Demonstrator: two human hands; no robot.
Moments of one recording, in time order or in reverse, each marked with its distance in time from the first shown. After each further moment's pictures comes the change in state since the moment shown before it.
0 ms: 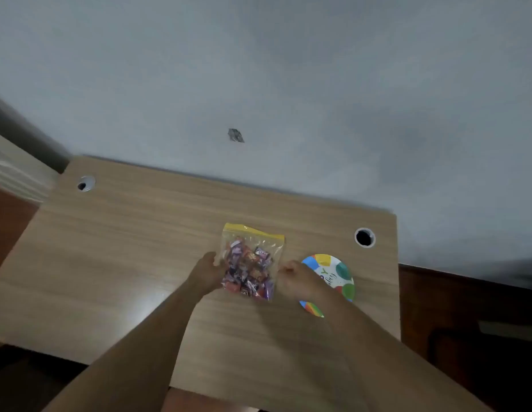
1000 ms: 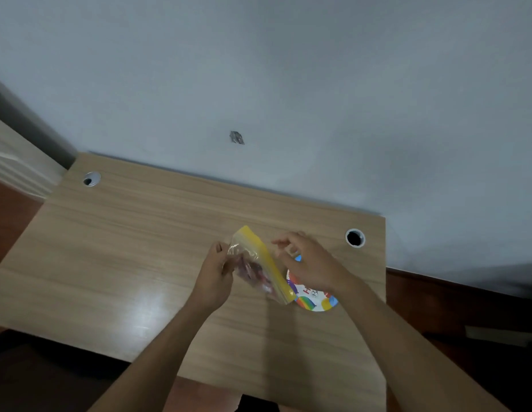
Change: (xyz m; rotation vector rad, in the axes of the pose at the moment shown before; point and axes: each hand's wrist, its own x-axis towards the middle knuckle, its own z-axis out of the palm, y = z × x) left_hand -0.083 -0.001 0.020 0.103 0.114 0.662; right_hand -0.099 -0.052 -0.068 -0.162 0.142 -0.432
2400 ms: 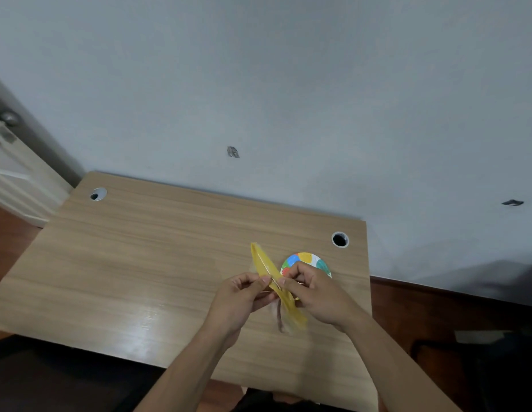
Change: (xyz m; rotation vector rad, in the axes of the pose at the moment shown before) left_hand -0.122 0.107 0.006 -0.806 -0.148 -0.442; right_hand -0.124 -0.022 0.022 0.512 0.018 0.179
